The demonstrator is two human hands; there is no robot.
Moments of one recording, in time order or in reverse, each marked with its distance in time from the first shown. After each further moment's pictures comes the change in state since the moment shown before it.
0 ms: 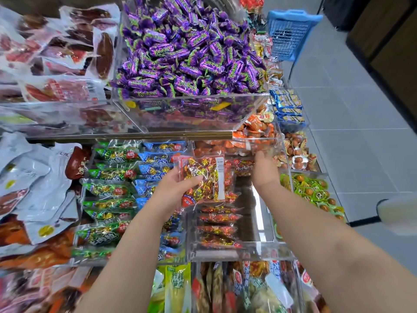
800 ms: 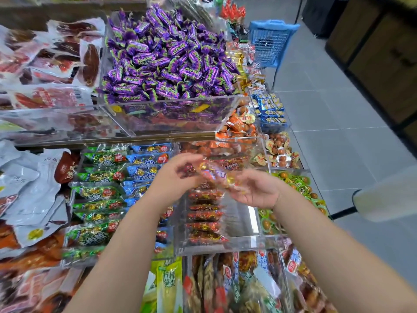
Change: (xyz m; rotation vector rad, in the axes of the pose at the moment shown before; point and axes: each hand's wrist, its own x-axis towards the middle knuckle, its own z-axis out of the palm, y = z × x) left_hand -0.025 0.032 0.030 0.317 -0.030 0.391; right_hand -0.071 0.005 -0.088 1.667 -1.203 0.330
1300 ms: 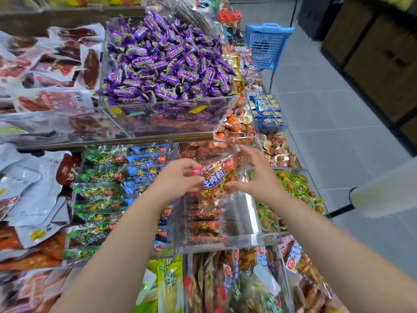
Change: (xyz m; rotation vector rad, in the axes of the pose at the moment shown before) left_hand 0.011 -0.001 0.004 0.098 -0.109 -0.197; right_hand -0.011 0.010 -0.001 -1.400 0.677 -0.675
